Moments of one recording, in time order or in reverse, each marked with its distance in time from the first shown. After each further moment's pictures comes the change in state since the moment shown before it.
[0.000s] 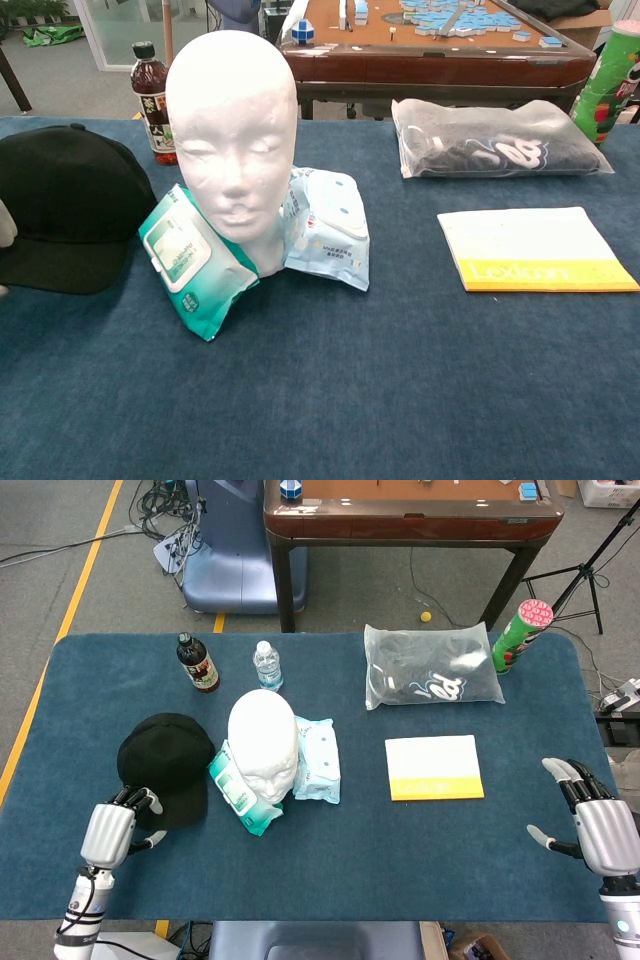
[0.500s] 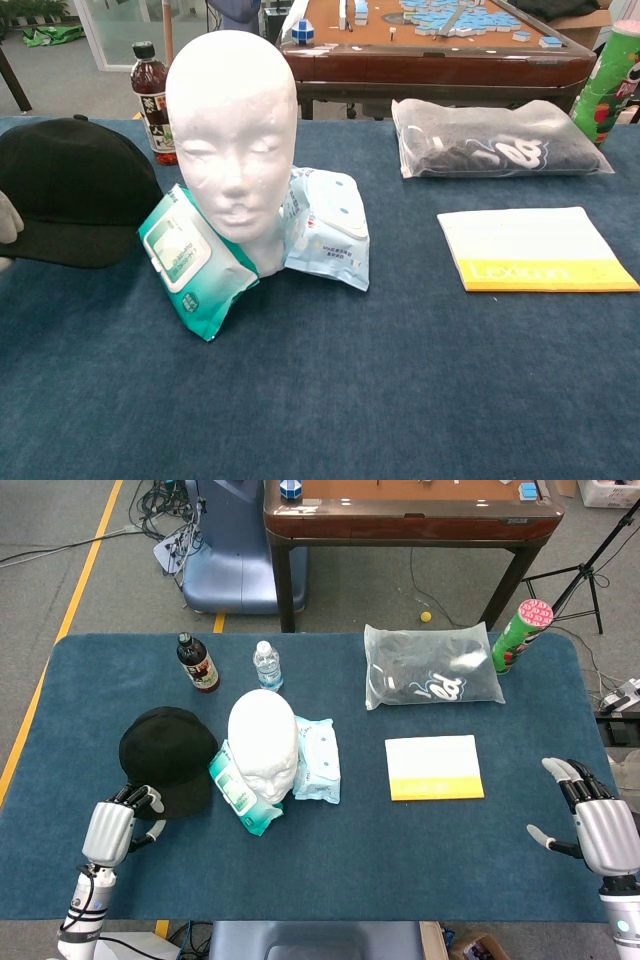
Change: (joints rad) left arm -0.009 -0.052 -0.004 0.099 -0.001 0.026 -0.099; right arm 0.001 0.000 -0.001 -0.001 0.000 -0.001 -0.001
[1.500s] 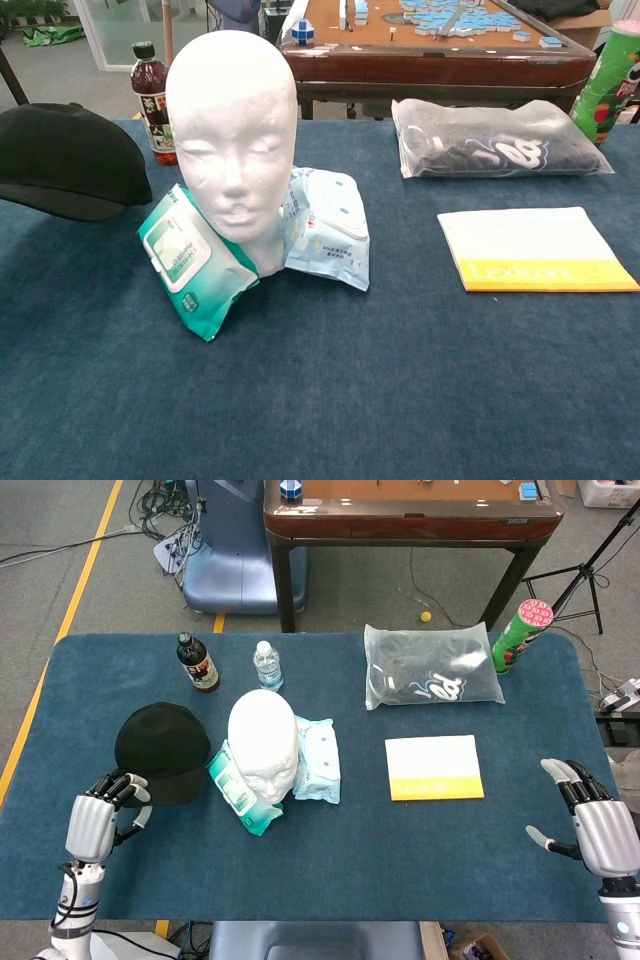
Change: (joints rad) left arm -0.019 0.007 -0.050 0.031 0.015 0.137 -0.045; right arm -0.003 0.000 -0.003 -0.001 -0.010 0.009 0.001
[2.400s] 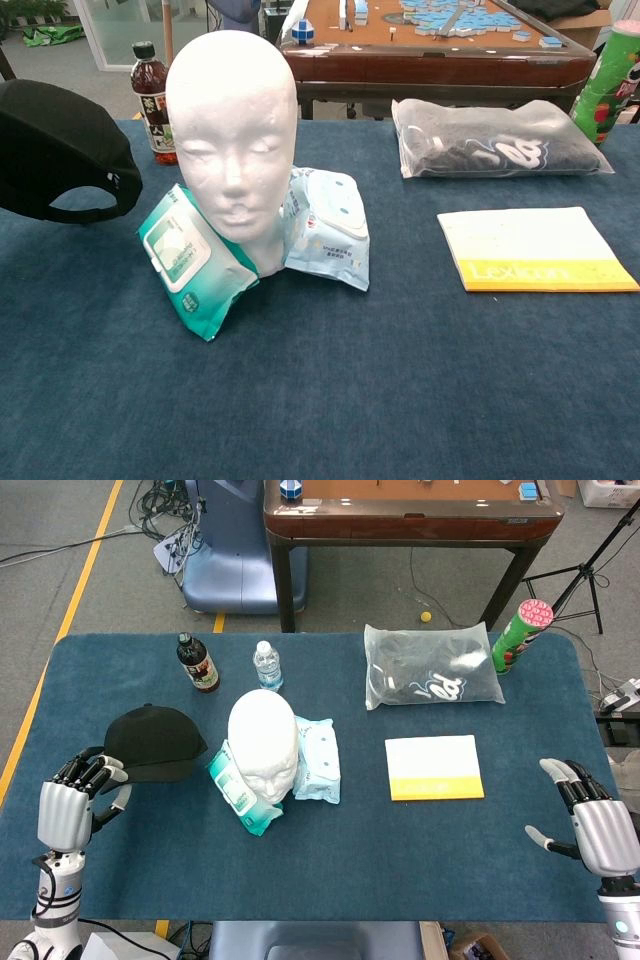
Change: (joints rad) left arm -0.045 0.098 -0.072 -0.100 0.019 0.091 0.095; right arm 0.003 -0.002 0.000 0.000 0.003 -0.007 -0.005
